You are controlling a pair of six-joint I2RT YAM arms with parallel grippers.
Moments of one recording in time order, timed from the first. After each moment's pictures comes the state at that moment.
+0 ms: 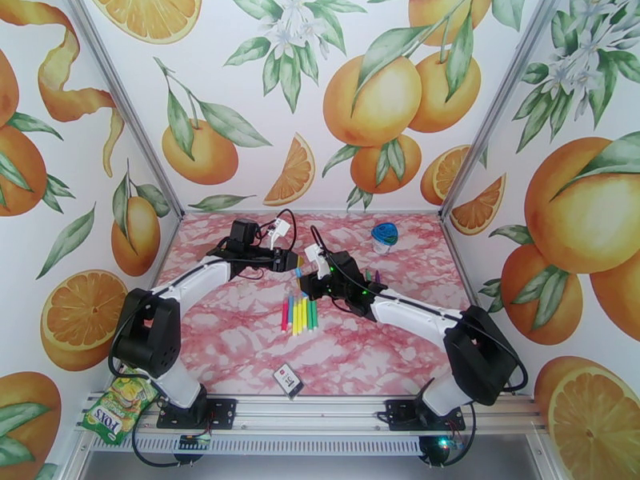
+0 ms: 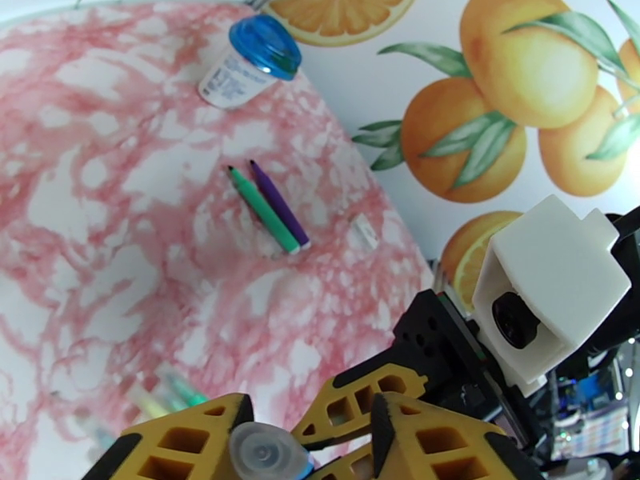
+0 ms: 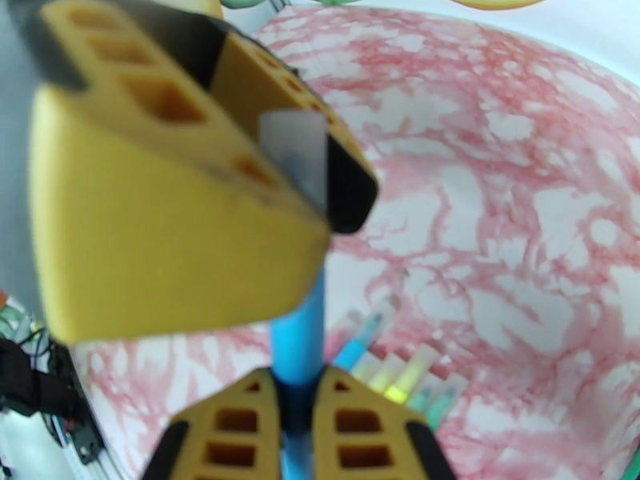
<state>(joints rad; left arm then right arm) -0.33 1.69 1.18 -0.17 0.95 -0.29 0.70 1.58 0.95 0.11 -0.27 0.32</state>
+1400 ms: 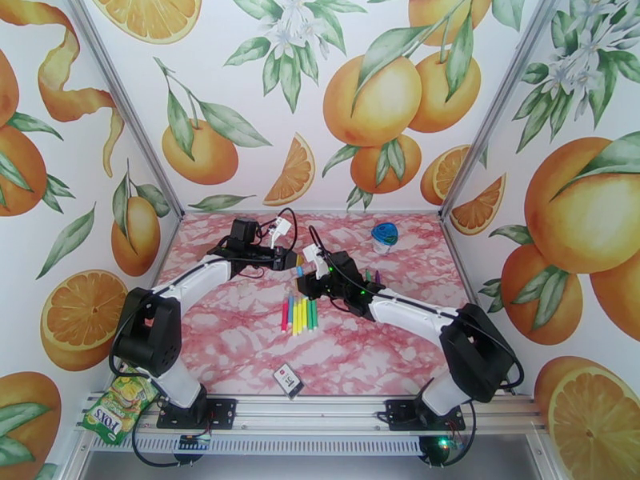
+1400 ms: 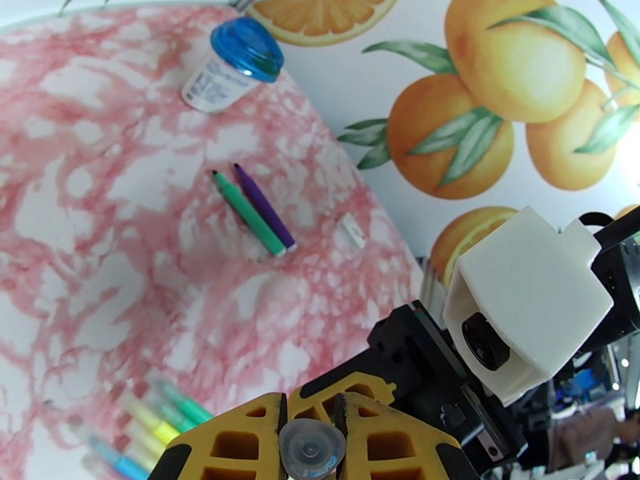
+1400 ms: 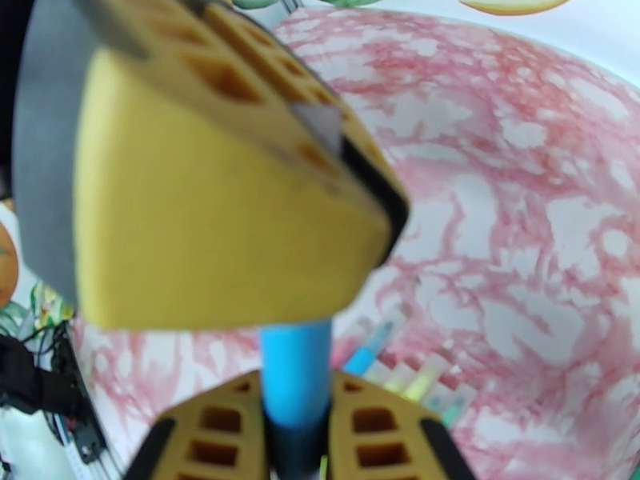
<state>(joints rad) -0.33 1.70 1.20 -0.17 0.98 -0.29 0.70 1.60 0.95 0.15 -0.29 0.32</state>
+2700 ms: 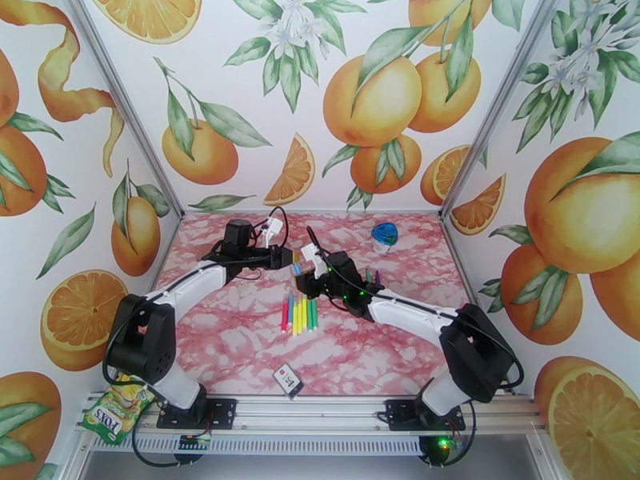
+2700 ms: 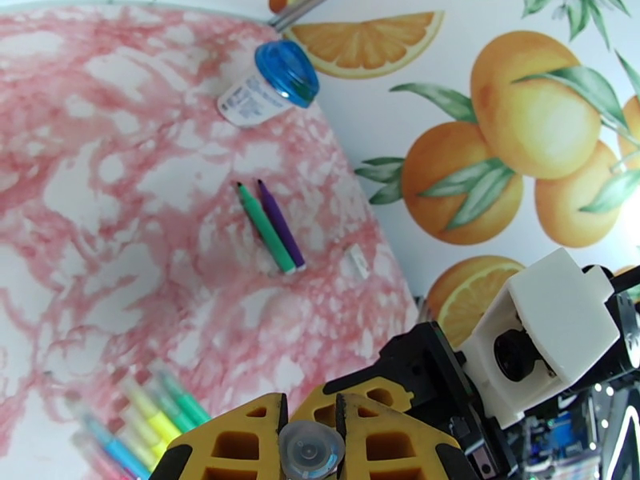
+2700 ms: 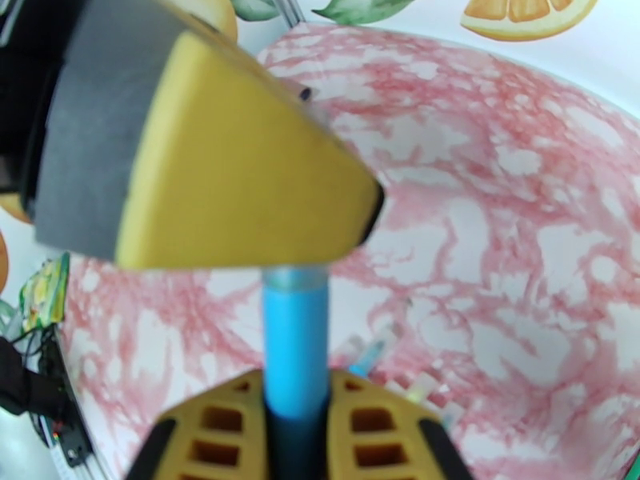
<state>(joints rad) -0.30 1.64 1.11 -0.06 0.90 -0.48 0.72 1.60 0.95 0.18 -0.26 0.28</state>
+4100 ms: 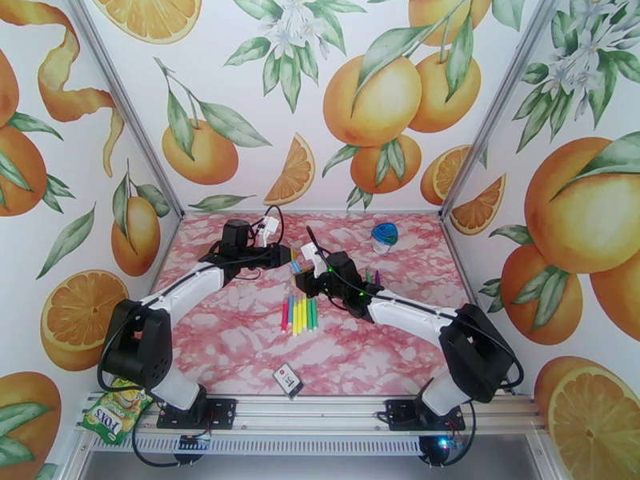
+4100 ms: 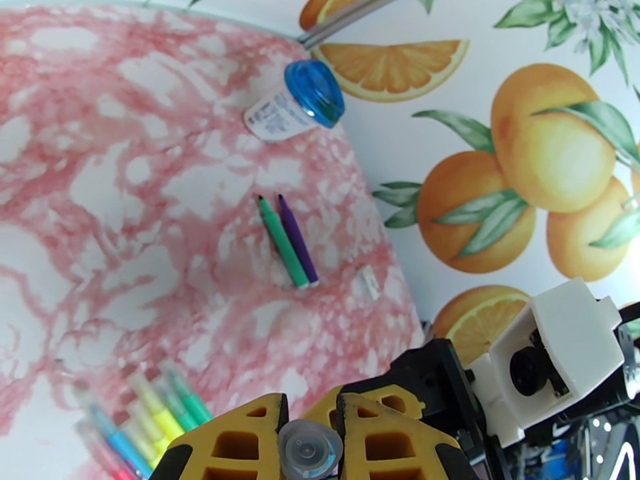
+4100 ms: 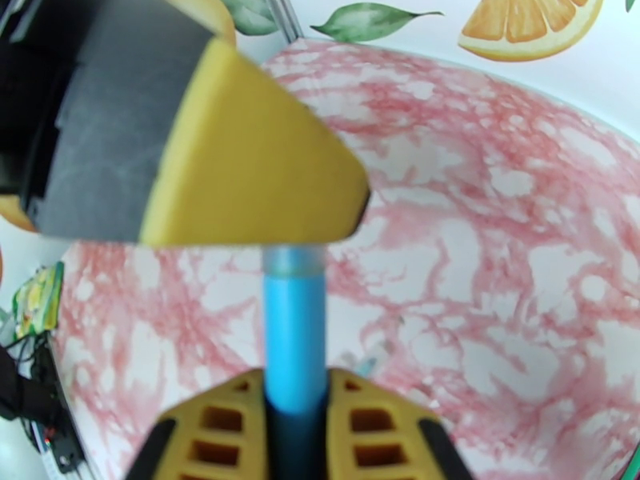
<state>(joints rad) -0.30 1.60 1.10 -0.07 0.81 -0.55 0.72 1.60 0.94 0.22 -0.23 0.26</state>
